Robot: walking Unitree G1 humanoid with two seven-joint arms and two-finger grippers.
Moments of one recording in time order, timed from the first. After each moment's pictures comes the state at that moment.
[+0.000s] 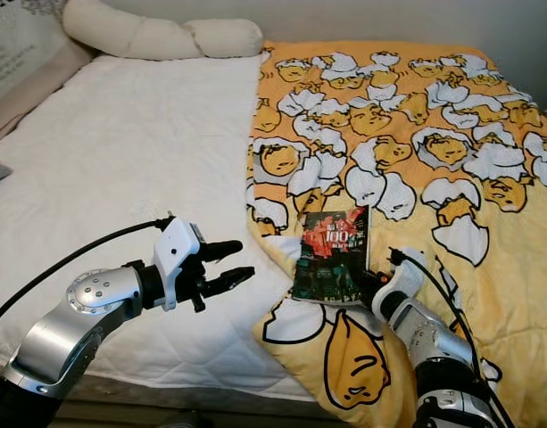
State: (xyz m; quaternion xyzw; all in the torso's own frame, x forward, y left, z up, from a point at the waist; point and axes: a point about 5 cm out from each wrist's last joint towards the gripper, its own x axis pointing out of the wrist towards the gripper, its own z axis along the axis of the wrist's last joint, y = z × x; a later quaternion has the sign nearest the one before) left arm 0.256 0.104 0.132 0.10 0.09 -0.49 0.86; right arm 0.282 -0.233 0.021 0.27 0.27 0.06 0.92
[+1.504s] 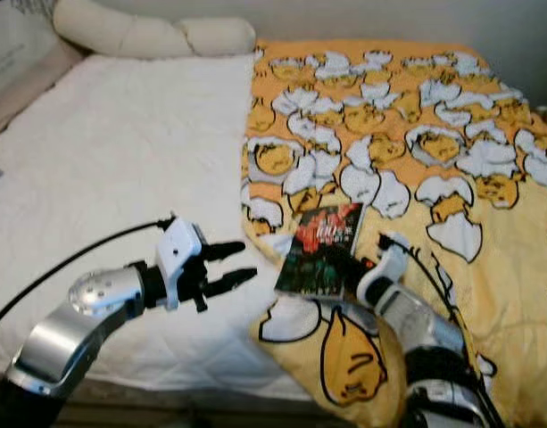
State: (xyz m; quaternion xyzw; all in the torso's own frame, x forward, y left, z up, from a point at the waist) left arm 0.256 0.101 0.133 0.10 0.08 -0.50 0.86; right arm 0.297 -0.207 0.038 0.34 0.26 0.10 0.90
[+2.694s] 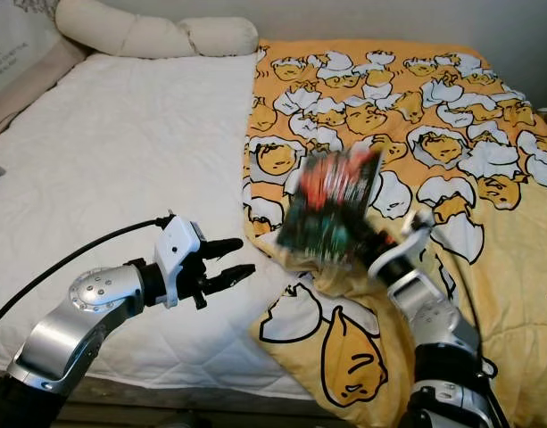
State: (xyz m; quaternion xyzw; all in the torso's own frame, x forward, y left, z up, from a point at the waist) left arm 0.261 0.103 0.133 0.09 0.07 -0.49 0.87; right arm 0.306 -0.218 0.094 0.44 0.06 0.21 0.87
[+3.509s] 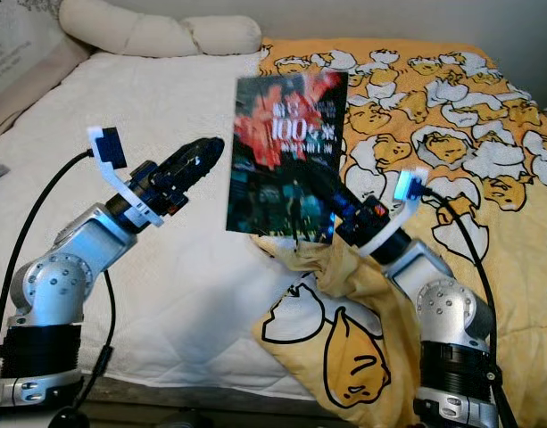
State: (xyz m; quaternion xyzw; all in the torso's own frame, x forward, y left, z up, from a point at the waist) left arm 0.306 0.126 0.201 -0.31 -0.03 -0.41 0.85; right arm 0.291 -0.175 0.172 0.37 -0.02 0.45 0.81
